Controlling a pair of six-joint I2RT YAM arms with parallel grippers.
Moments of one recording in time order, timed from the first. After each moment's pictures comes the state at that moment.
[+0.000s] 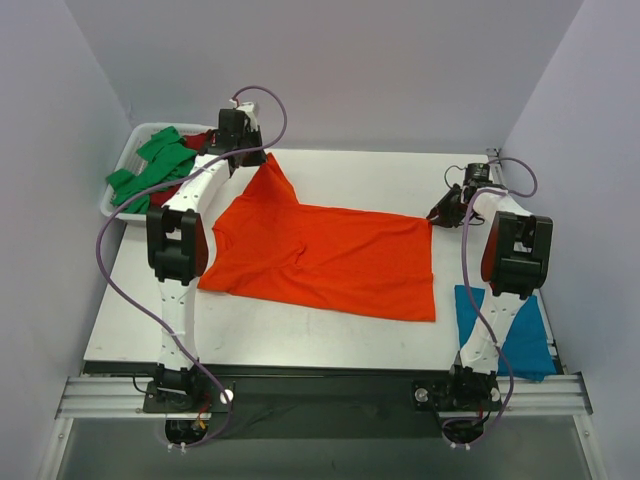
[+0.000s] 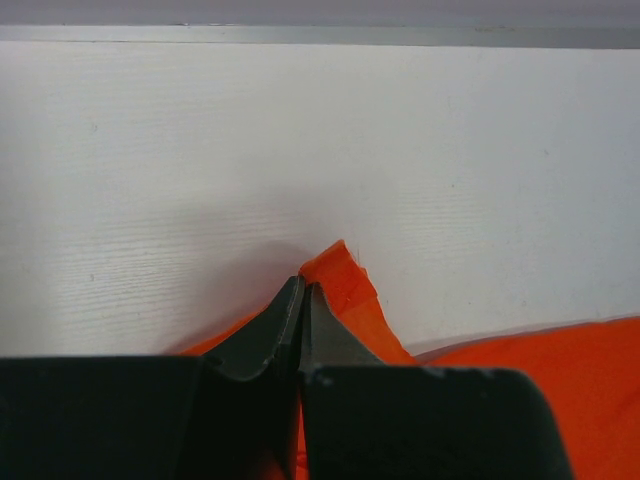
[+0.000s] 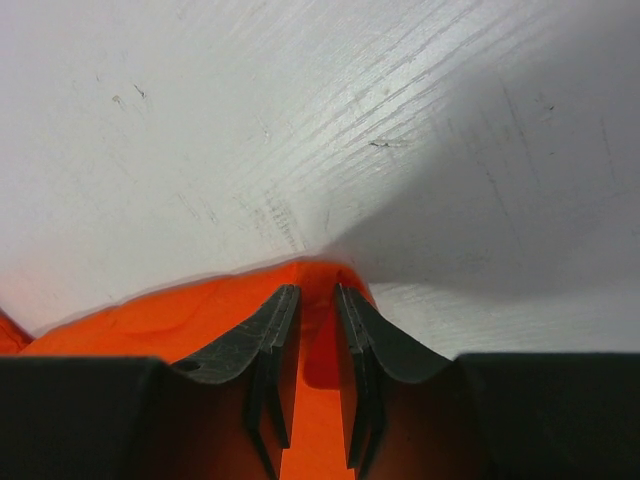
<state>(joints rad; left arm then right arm) -0.20 2.29 2.10 -0.40 0.13 -0.26 -0.15 2.08 1.45 -0.43 -0.22 0.62</state>
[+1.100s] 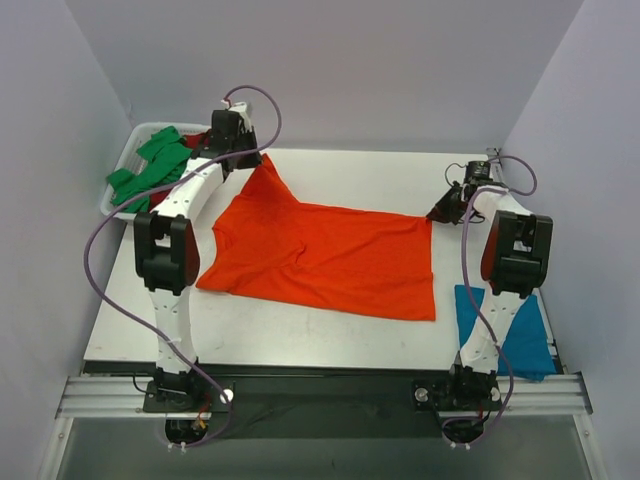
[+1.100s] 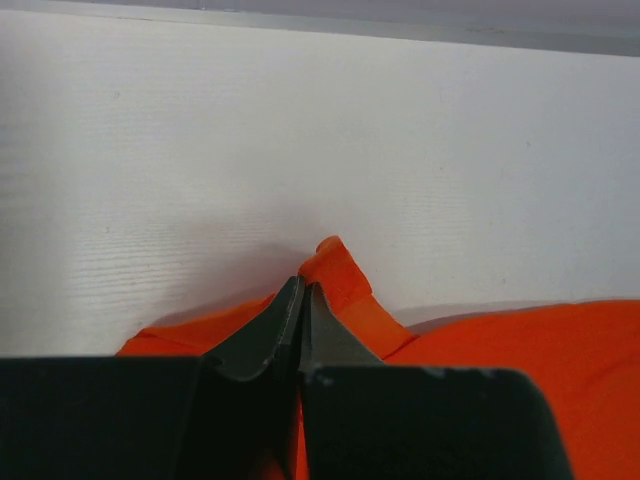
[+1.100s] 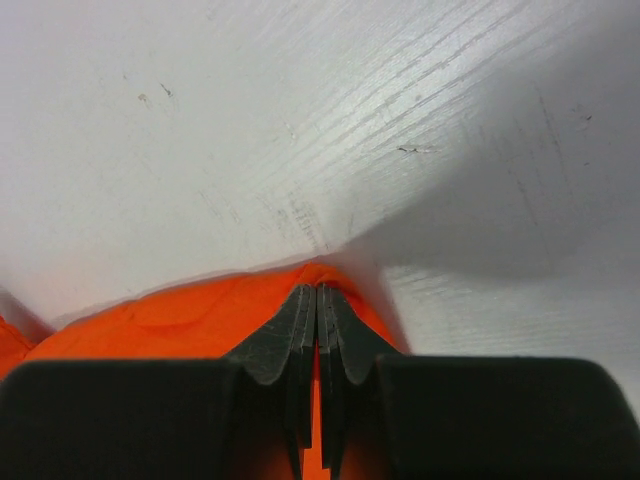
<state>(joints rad) -0.20 2.17 1.95 -0.38 0.11 -0.29 -0.15 2.09 1.47 -0.44 -0.25 0.63</state>
